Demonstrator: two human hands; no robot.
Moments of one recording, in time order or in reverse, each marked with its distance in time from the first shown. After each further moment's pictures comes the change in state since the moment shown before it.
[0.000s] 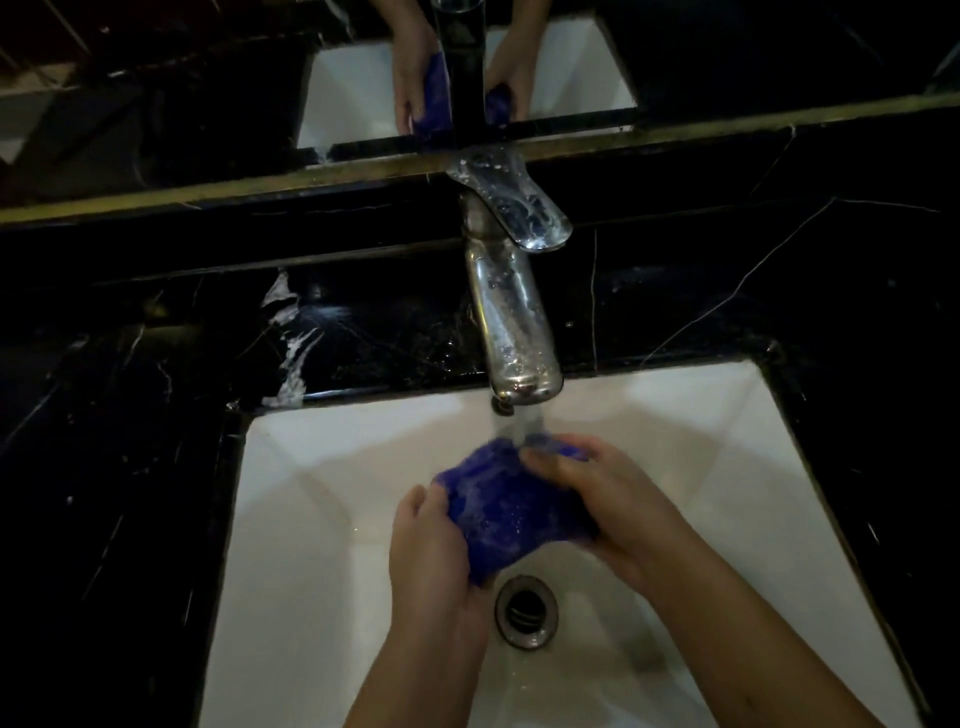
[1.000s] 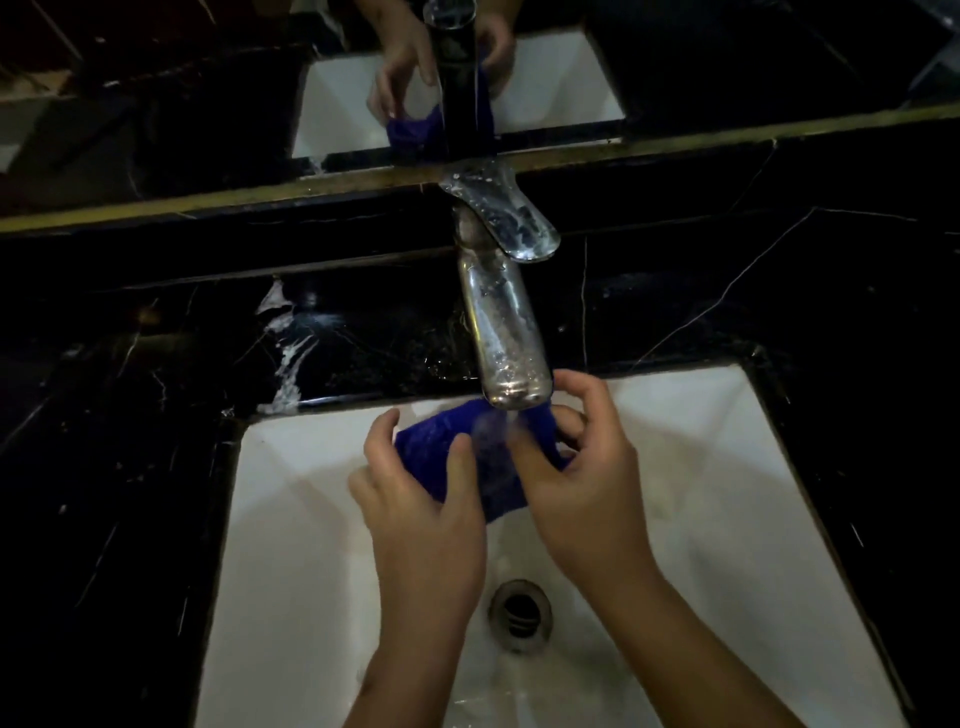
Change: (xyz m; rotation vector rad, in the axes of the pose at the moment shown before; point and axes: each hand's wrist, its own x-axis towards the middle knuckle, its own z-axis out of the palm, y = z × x) left_hand -0.011 0.011 -0.001 0.764 0.011 0.767; right_hand -0.031 -0.012 0.037 -0.224 0.211 -0.706
